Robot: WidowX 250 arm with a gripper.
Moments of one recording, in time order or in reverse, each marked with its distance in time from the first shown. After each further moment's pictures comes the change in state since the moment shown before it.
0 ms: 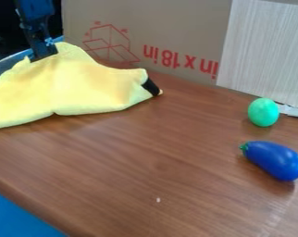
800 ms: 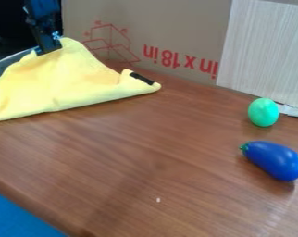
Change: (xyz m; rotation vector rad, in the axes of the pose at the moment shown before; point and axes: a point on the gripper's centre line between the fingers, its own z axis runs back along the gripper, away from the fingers) arm 0.020 0.037 -0.020 -0.010 0.031 0.040
